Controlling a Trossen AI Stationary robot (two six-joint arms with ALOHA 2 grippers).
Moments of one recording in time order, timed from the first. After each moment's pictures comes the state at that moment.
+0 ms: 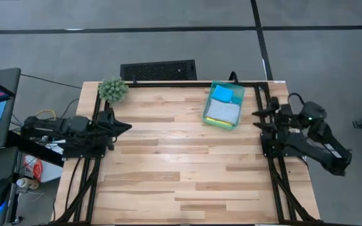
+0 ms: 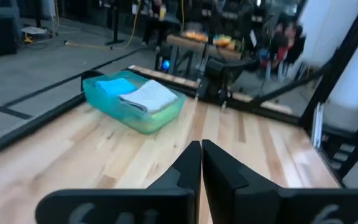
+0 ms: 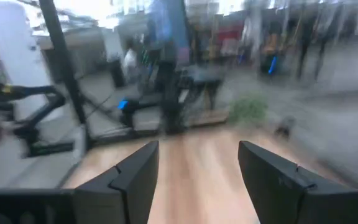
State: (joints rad) left arm -0.16 0.25 0.39 -0.27 -0.33 -0.26; right arm -0.55 0.00 0.54 -0.52 -0.48 0.06
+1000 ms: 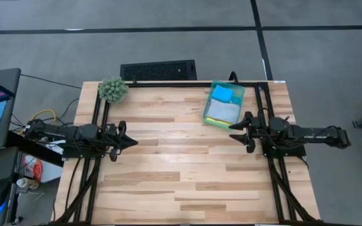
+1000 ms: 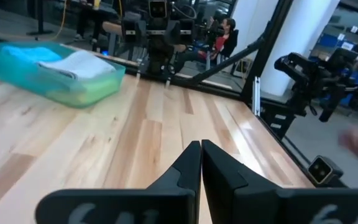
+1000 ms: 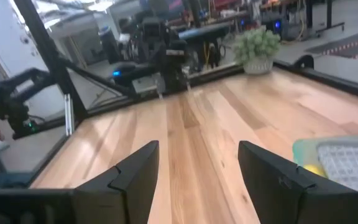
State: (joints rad) left arm -0.16 0.10 0.01 0.03 -0.06 -0.28; right arm -0.05 0.09 0.01 0.01 -0.02 0.24
